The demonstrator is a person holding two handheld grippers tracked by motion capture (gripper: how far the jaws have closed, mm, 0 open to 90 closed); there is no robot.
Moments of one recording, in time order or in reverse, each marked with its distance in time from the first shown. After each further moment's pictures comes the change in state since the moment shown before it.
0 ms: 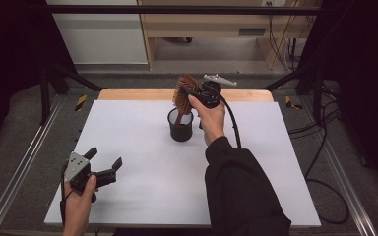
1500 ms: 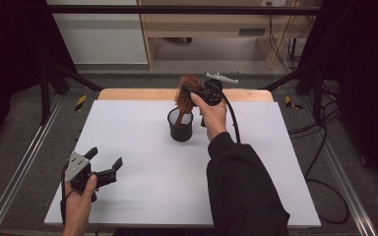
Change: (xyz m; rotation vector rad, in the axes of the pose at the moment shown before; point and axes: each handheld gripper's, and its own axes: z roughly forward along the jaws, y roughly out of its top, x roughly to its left) left arm 0.000 -0.001 0.001 0.001 -0.005 -0.002; right arm -0.018 0.002 0.011 0.026 0.008 0.032
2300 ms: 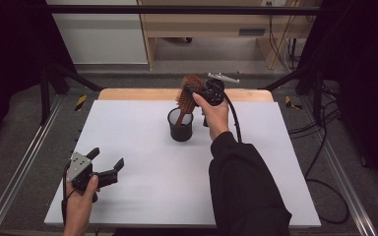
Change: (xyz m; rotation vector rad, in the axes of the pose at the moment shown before) left arm -0.003 0.000 0.002 0.012 -0.015 0.008; right arm -0.007 0.000 -0.001 0.013 -0.008 -0.007
